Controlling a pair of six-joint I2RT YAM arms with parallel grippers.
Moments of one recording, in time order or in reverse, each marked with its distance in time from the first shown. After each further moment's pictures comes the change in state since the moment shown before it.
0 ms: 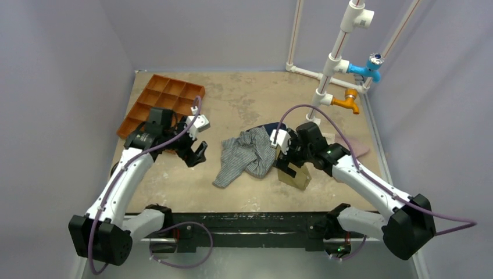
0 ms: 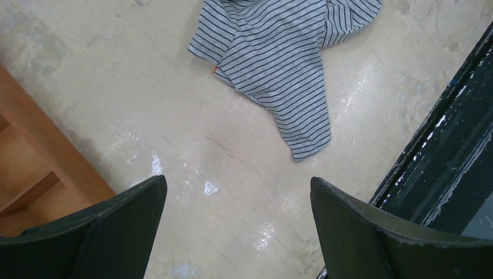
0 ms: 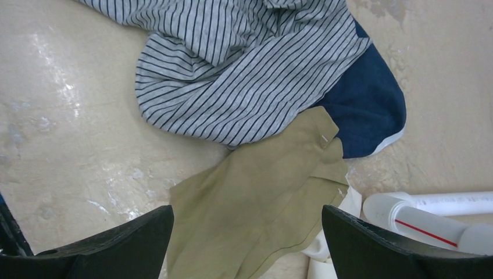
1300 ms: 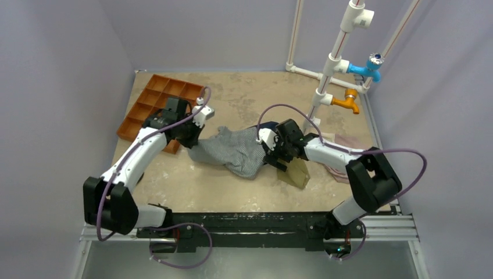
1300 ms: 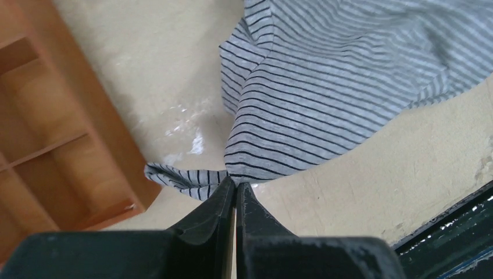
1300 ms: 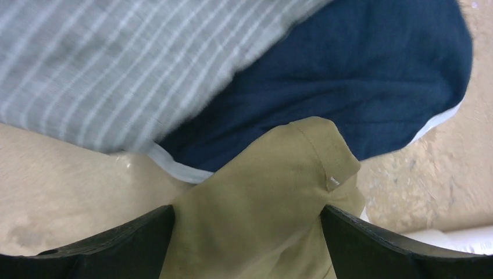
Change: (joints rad) left arm -0.125 0.329 0.073 0.111 -0.337 -0.188; right arm 0.027 0.423 0.046 0.193 0.164 -0.015
